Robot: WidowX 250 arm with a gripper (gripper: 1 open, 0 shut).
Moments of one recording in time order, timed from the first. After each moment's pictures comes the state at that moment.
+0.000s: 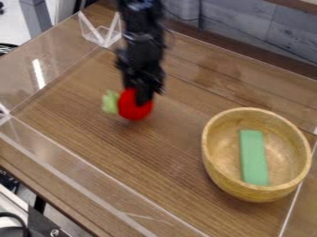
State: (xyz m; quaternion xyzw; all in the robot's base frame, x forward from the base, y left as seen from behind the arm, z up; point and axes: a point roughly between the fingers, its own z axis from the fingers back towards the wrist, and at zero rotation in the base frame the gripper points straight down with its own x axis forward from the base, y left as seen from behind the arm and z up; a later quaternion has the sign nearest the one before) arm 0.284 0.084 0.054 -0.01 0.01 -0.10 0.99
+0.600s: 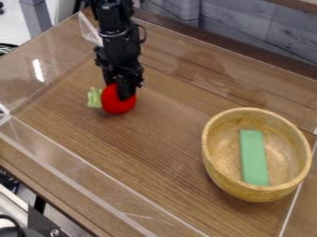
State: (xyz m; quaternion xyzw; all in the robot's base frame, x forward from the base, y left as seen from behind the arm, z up) arm 0.294 0.109 0.031 -0.02 -0.01 -0.09 1.00
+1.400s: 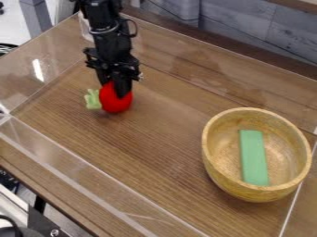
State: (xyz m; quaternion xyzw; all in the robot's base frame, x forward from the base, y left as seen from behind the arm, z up) arm 0.285 0.116 0.039 -0.06 0.00 0.00 1.00
